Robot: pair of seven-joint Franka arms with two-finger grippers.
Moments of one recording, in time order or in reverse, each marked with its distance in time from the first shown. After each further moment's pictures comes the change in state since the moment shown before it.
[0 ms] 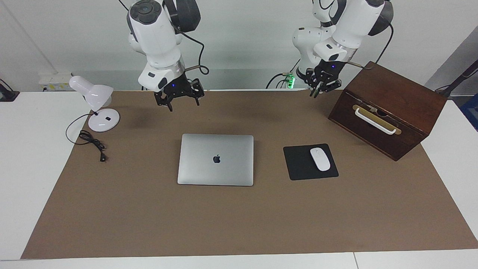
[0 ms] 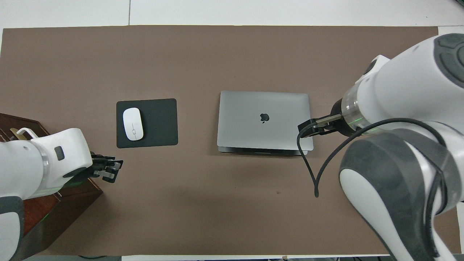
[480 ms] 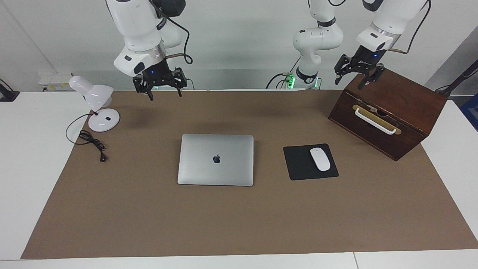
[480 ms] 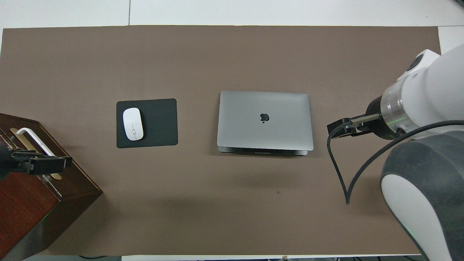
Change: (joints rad) left arm 0.240 0.001 0.005 0.117 0.024 -0.128 0.005; right arm -0.061 -0.047 0.012 0.035 -0.057 -0.097 -0.005
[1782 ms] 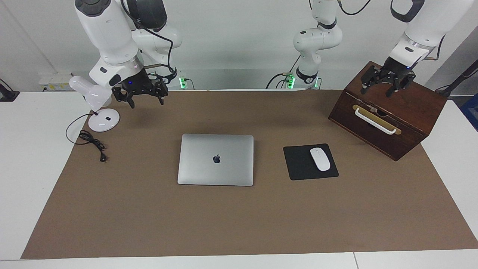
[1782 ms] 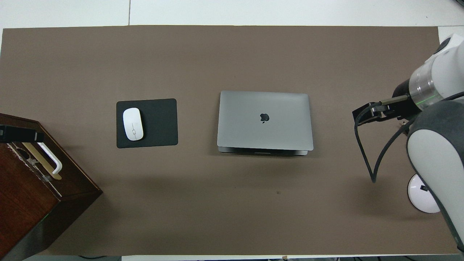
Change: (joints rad) left arm 0.085 0.226 -0.003 0.219 0.067 -0.068 -0.004; right arm -0.147 0.074 0.051 0.061 -0.035 -0.019 -0.087
